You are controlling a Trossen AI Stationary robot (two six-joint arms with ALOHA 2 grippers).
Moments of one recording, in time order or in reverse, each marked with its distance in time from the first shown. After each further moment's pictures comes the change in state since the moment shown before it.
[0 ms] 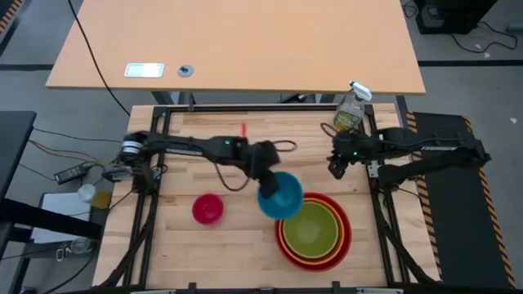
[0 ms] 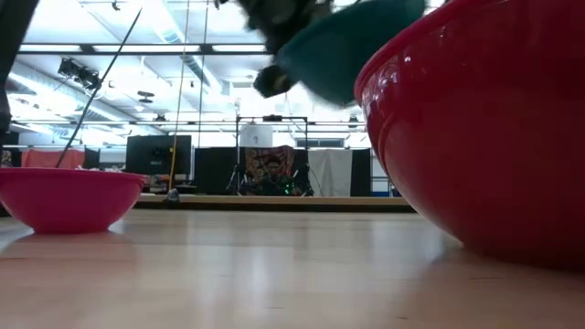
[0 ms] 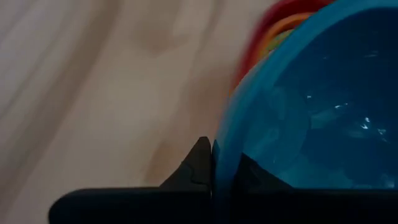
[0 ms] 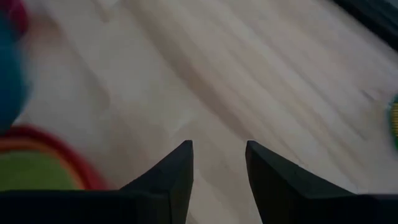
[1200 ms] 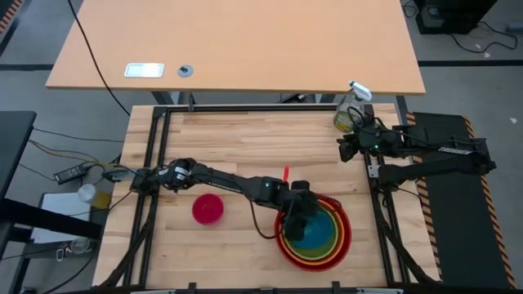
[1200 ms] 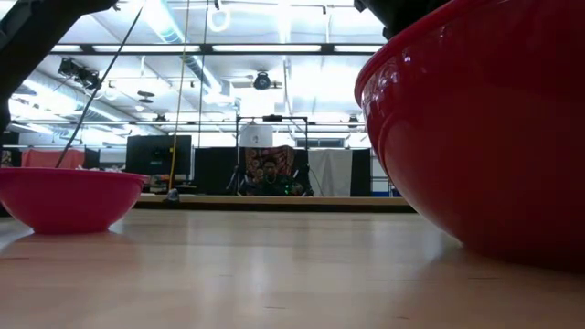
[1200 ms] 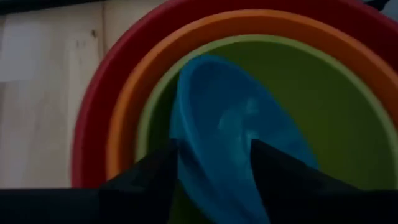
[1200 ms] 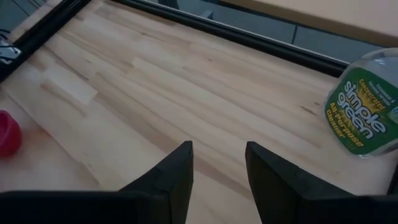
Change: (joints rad) left arm -0.213 0.499 0.590 -0.022 -0.155 0.483; right arm -0.044 -0.174 -0.010 -0.011 0.203 0.196
